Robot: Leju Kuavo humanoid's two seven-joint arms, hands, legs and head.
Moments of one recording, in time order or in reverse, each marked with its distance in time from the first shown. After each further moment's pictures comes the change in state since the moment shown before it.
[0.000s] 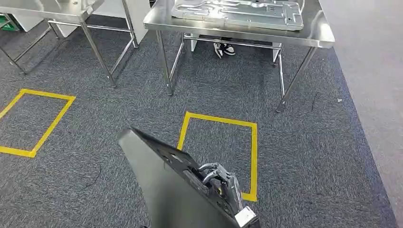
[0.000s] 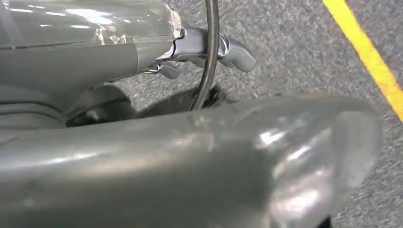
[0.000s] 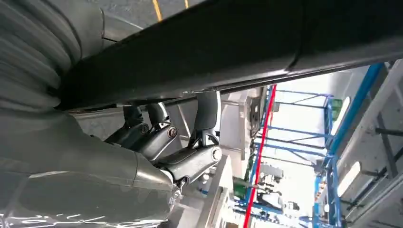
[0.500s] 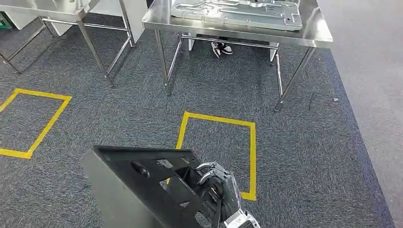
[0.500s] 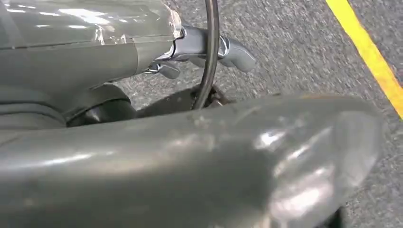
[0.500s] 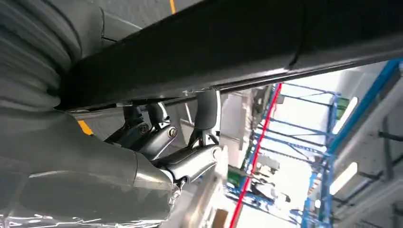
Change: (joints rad) left arm 0.002 -0.004 0.000 0.000 0.009 -0.026 -0.005; right arm -0.006 -0.001 0.006 -0.022 0.089 -0.071 0.014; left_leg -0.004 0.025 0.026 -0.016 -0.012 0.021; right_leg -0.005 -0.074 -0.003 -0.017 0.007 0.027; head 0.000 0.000
